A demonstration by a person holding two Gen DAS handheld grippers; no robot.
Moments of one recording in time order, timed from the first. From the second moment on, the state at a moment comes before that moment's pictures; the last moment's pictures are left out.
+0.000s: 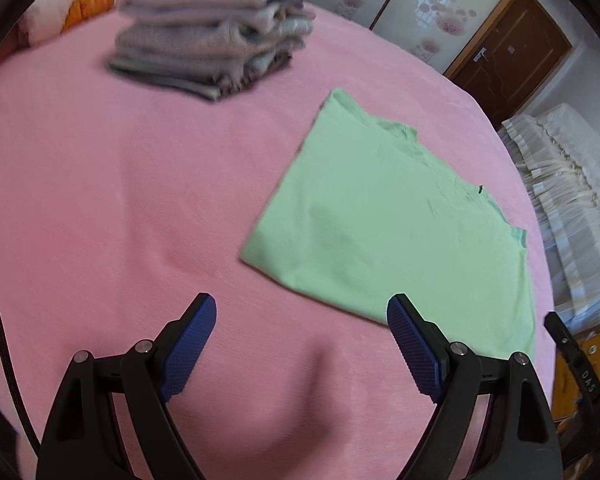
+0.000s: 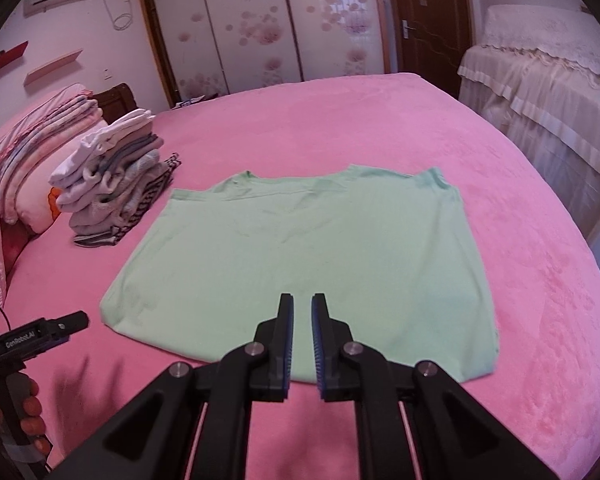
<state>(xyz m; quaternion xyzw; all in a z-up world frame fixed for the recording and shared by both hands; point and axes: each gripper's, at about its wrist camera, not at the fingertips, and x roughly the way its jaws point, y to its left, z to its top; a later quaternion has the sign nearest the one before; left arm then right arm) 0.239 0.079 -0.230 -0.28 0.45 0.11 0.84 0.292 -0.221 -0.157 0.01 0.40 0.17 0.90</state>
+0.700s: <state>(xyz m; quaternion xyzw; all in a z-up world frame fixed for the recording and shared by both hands) 0.270 0.093 -0.296 -0.42 0.32 0.07 0.85 0.315 -0.184 -0.207 0.01 0.42 0.19 0.89</state>
